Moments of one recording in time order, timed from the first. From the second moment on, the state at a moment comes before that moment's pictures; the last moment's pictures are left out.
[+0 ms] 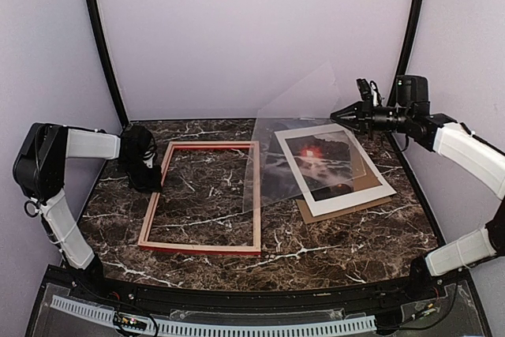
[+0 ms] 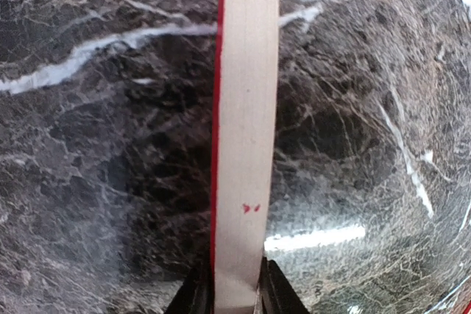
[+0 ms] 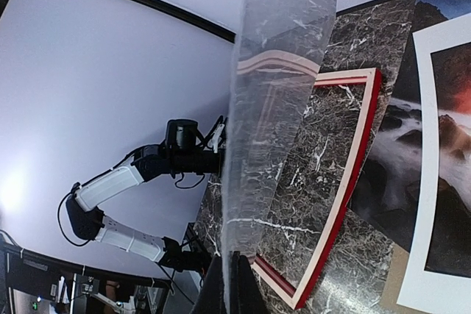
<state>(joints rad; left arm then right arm) -0.18 1.77 1.05 -0.56 0.08 -0.29 0.26 1.29 1.09 -0.18 -0.86 0.78</state>
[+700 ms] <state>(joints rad) -0.42 1.63 0.88 -0.51 0.08 -0.50 0.31 1.29 1.02 -0.15 -0.80 0.78</state>
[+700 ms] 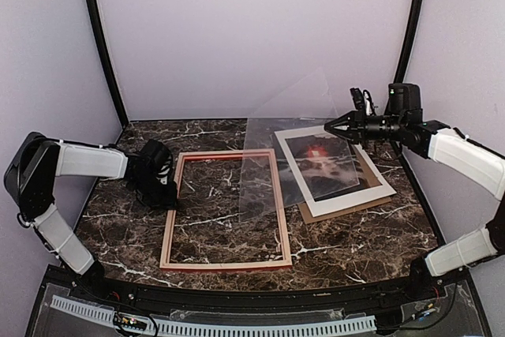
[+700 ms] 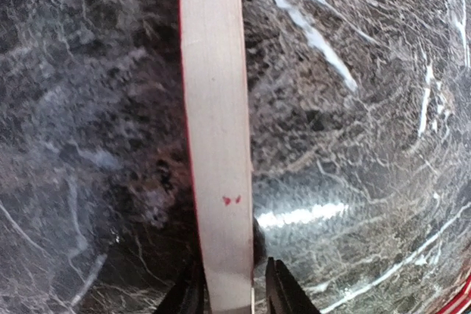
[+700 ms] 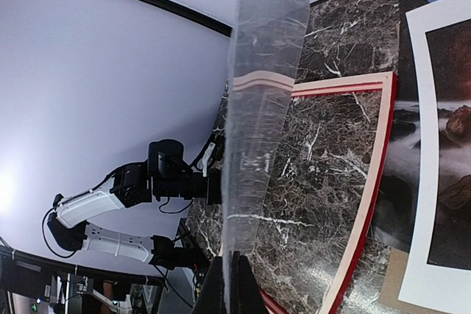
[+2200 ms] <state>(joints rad) -0.16 1.26 0.97 -0.62 0.10 -0.40 0.81 1.85 0.83 0.63 -0.46 1.27</state>
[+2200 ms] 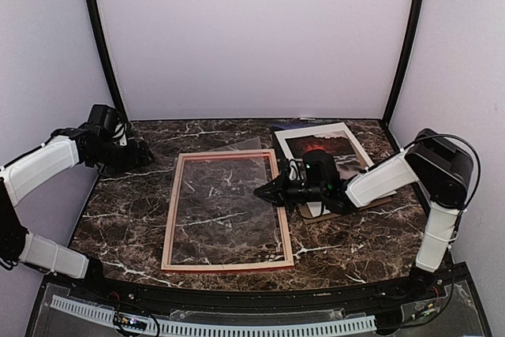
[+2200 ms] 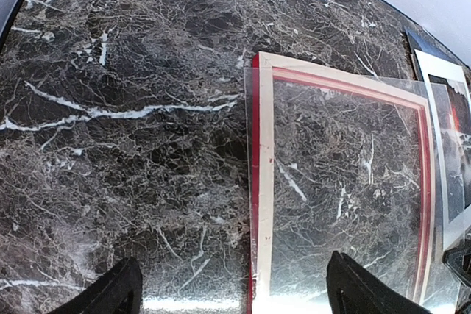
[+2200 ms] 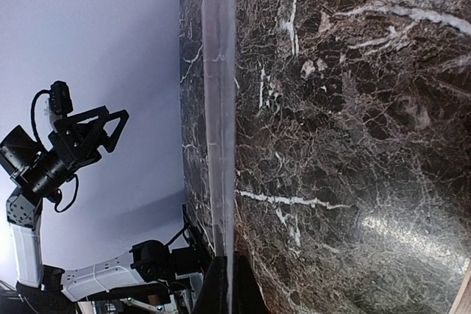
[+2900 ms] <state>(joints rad) -0.17 1.28 0.94 -0.58 0.18 -0.40 0.83 1.83 0.80 0.58 -0.38 1.23</state>
